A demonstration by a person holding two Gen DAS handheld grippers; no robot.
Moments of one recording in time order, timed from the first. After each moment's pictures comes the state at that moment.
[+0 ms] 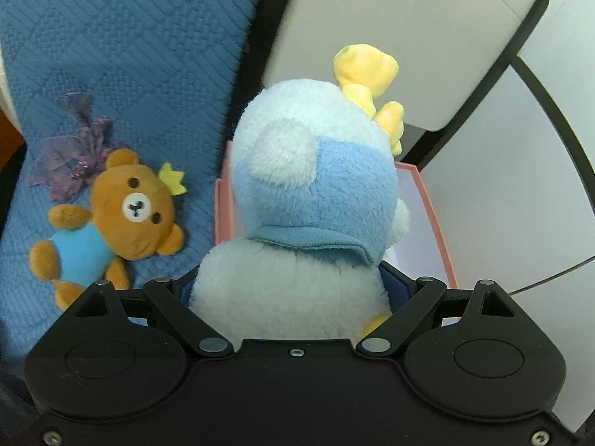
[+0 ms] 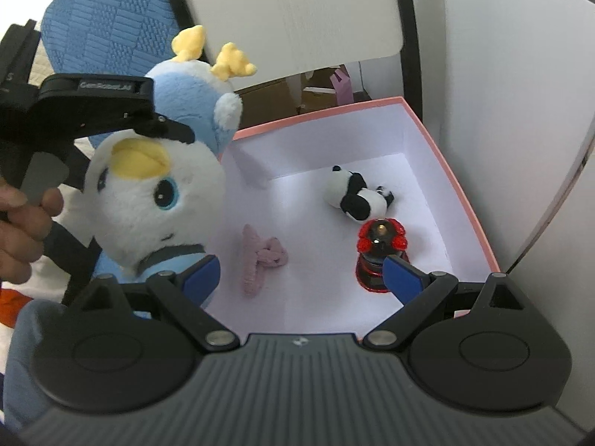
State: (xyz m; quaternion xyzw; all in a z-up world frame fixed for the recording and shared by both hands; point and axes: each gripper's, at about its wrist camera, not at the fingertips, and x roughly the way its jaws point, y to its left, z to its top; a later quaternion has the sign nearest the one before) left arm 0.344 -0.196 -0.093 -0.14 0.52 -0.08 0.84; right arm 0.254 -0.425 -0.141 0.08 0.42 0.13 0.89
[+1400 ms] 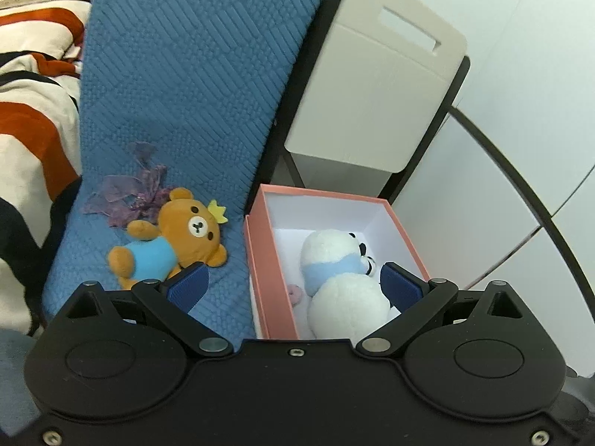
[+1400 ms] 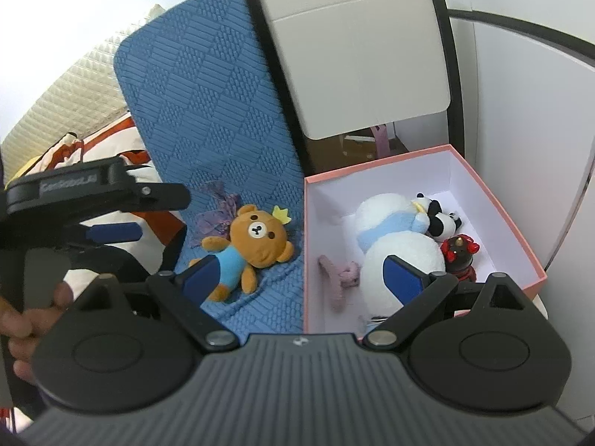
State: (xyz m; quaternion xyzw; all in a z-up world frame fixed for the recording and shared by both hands) left arm 0.180 -0.088 -0.021 -0.15 0.39 -0.11 0.90; right arm 0.165 -0.347 -0.069 0.11 0.34 0.15 0.92
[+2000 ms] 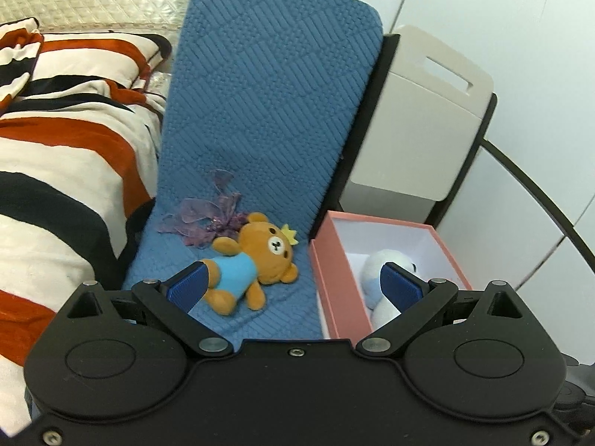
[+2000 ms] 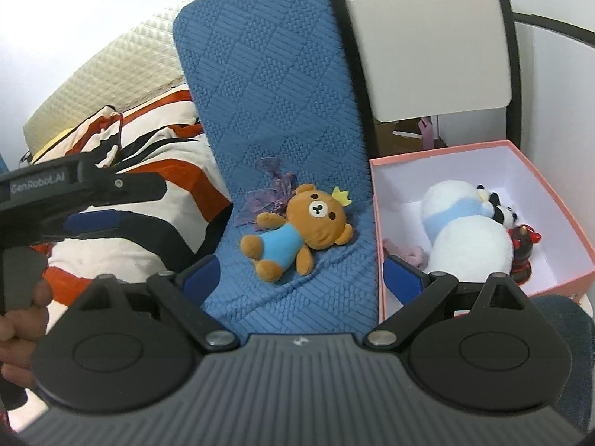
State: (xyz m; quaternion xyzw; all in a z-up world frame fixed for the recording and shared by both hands) left arm 0.110 -0.007 -0.017 -0.14 0.33 -0.05 0.93; right arm 0.143 -0.275 -0.085 0.09 0.33 0.21 0.92
